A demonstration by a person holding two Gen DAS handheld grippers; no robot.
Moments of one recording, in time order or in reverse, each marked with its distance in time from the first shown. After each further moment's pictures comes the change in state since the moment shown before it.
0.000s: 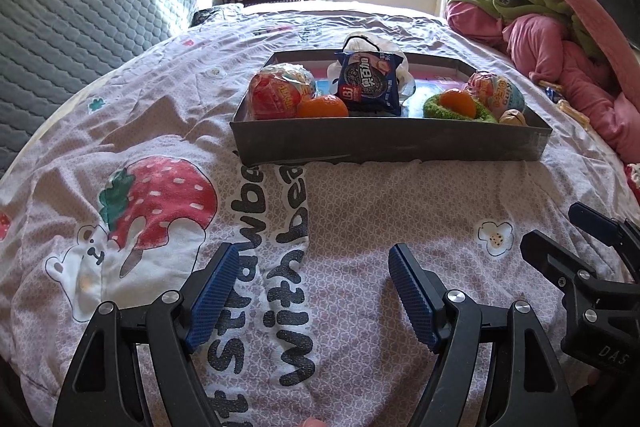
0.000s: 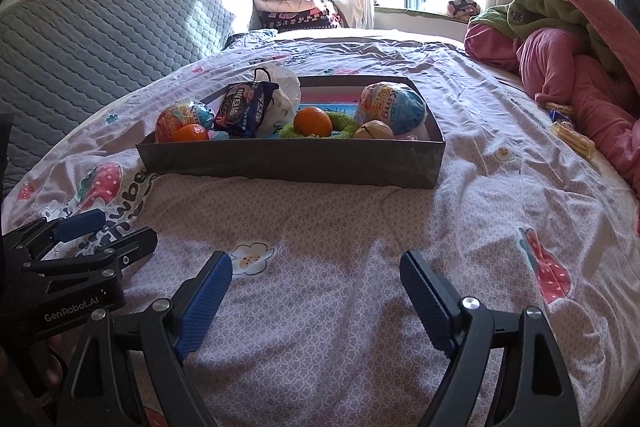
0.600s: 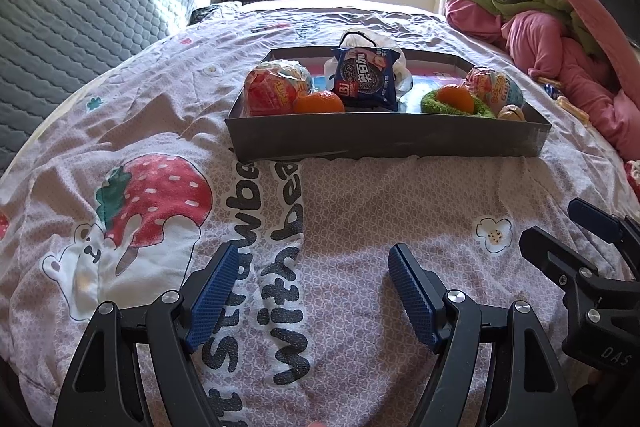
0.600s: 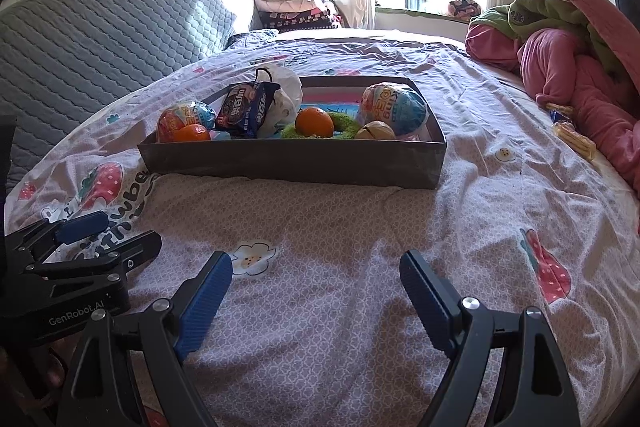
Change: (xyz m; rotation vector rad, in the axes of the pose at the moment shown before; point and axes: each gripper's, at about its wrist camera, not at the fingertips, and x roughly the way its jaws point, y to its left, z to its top) left arm 0.001 -0.004 -0.001 0.005 0.009 -0.002; right arm 0.000 0.001 0.000 -0.002 -0.002 0.004
